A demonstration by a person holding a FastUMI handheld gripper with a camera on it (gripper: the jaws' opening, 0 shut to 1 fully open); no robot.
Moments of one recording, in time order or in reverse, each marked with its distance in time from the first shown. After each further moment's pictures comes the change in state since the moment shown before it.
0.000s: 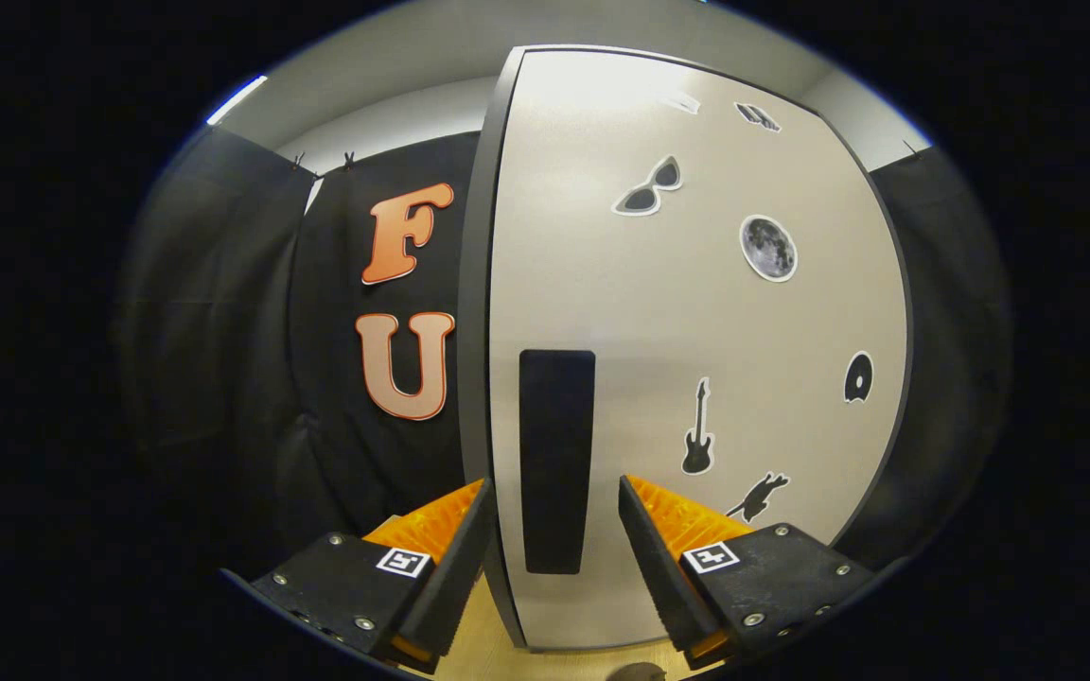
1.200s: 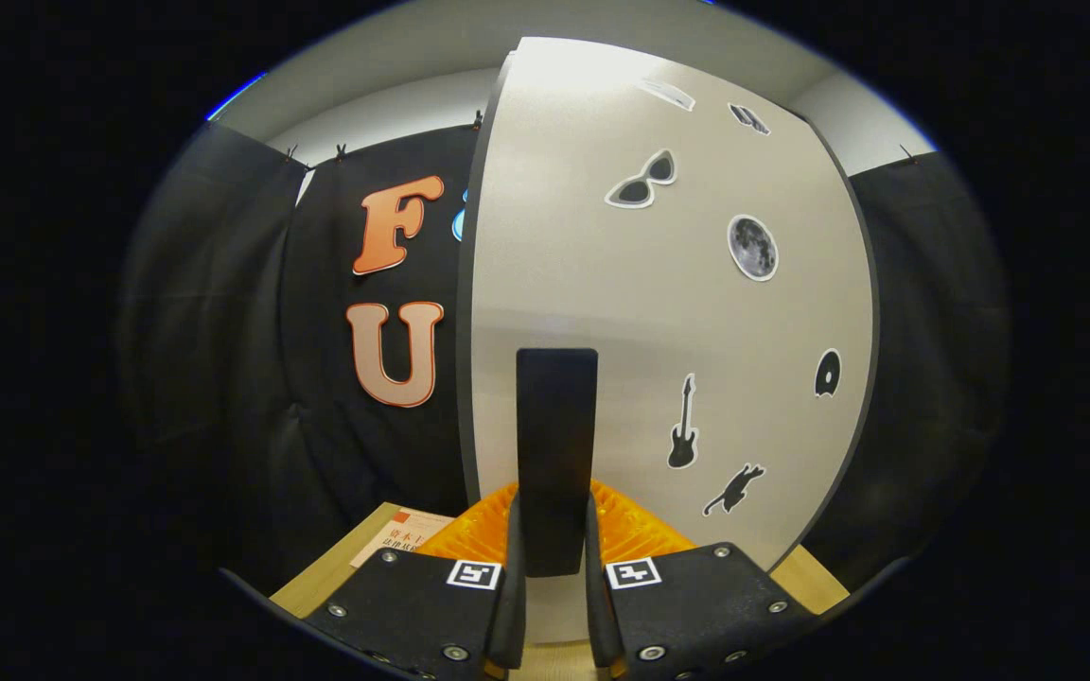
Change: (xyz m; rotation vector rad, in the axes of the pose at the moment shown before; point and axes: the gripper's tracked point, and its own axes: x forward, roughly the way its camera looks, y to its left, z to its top) arm -0.030 -0.008 -0.003 0.016 0.050 -0.021
